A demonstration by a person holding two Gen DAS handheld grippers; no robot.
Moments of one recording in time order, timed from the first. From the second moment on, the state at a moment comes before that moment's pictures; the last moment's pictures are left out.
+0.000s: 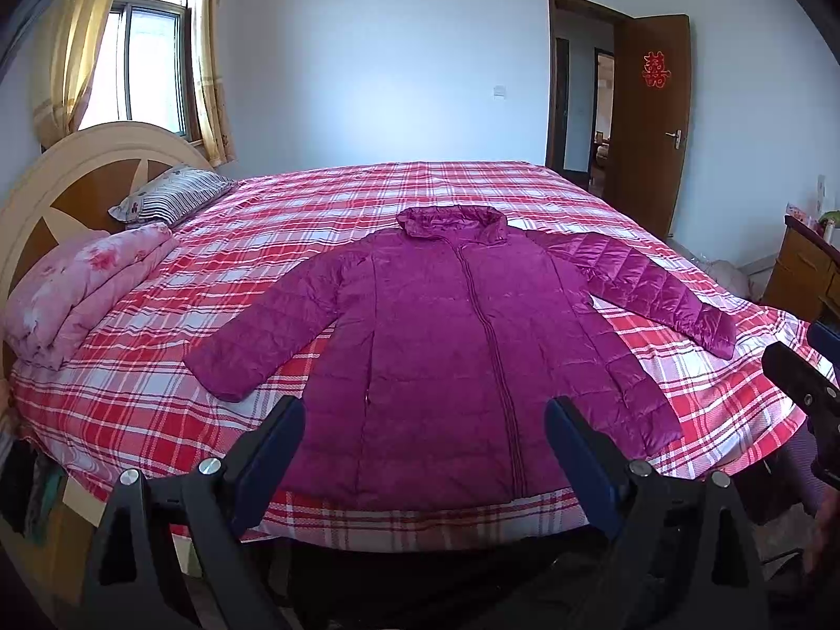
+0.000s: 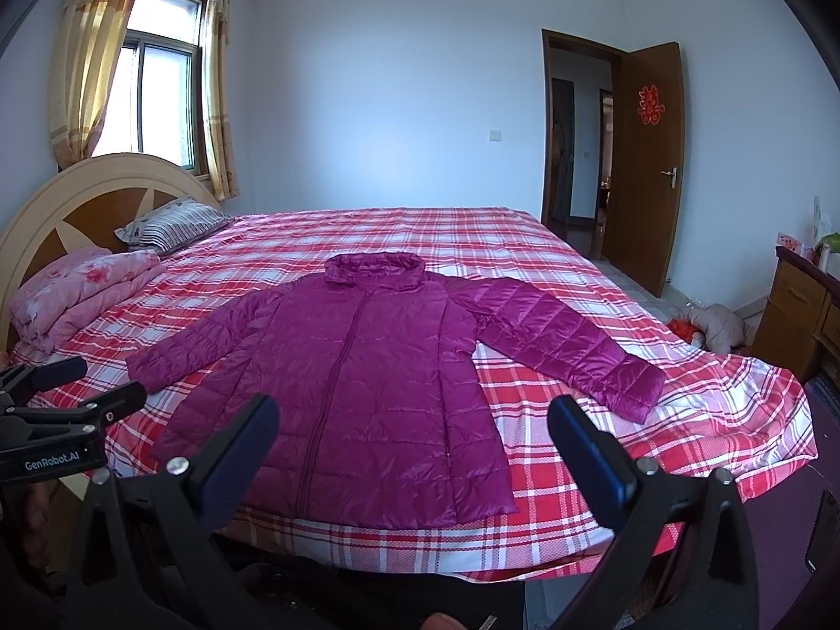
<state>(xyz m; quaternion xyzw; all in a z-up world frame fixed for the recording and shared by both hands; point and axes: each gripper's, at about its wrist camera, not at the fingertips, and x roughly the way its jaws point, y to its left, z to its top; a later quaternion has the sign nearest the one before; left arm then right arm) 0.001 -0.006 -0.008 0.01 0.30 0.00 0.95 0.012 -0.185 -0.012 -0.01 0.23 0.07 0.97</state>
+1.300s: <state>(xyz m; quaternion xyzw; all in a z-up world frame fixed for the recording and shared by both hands) 0.009 0.003 -0.009 -0.01 0.31 0.00 0.95 0.017 -0.190 -0.012 0.00 0.24 0.07 0.97</state>
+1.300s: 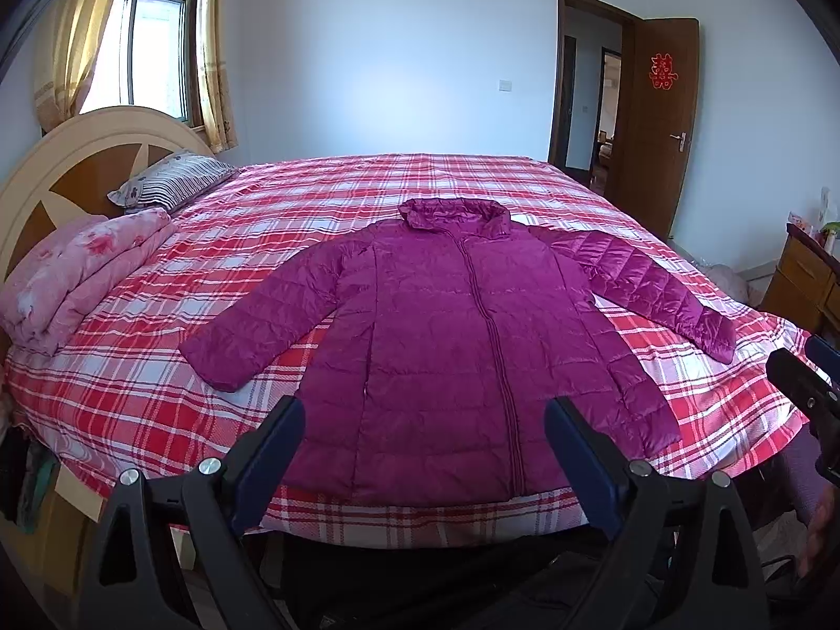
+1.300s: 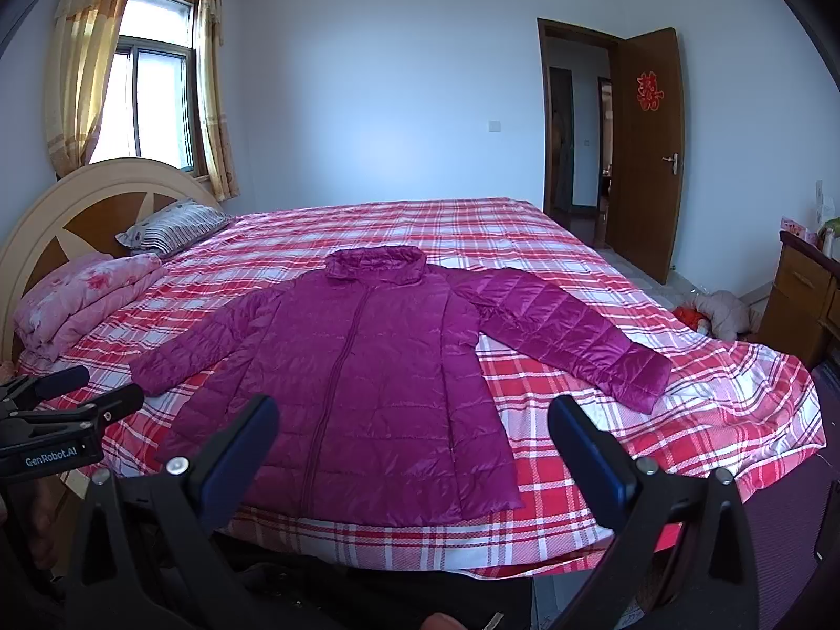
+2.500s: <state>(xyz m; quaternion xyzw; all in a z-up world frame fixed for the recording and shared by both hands) 0.242 0.026 -0.121 0.03 0.33 0.07 0.94 0.213 -0.418 -0.121 0.12 0.35 -0.14 0.92</state>
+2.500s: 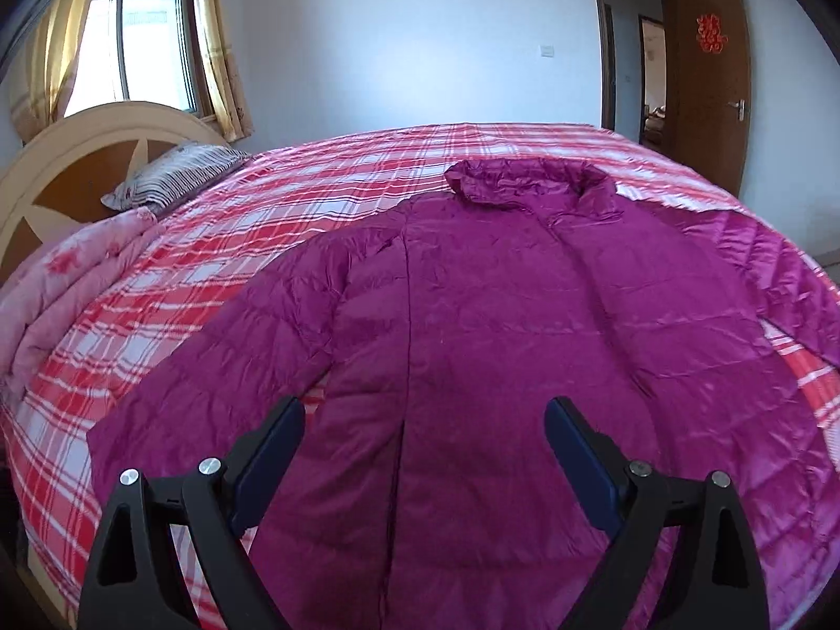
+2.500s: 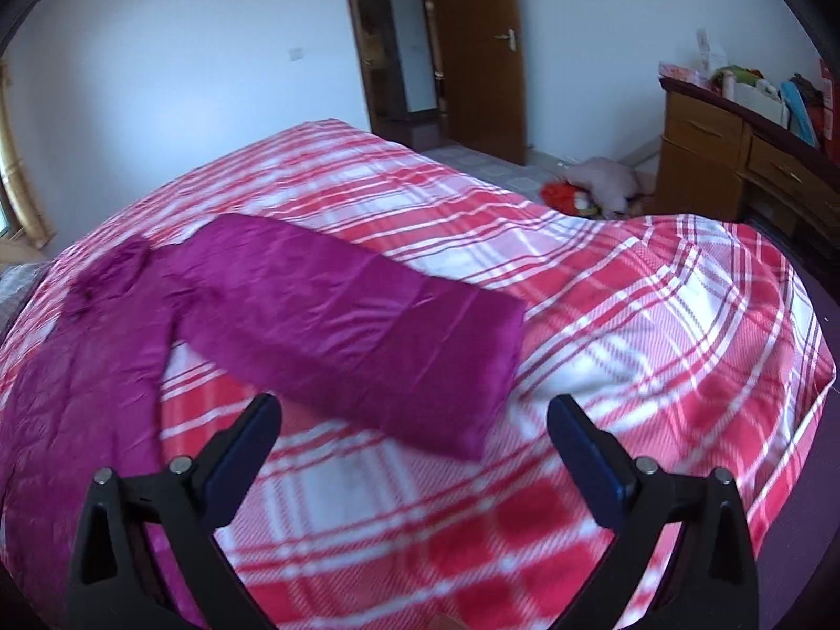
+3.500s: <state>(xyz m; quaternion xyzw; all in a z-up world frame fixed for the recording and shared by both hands) 0.272 0.043 -0.184 -0.01 0.37 0.08 0.93 0.282 -0.366 0.015 -0.01 0.25 -0.08 0.96</state>
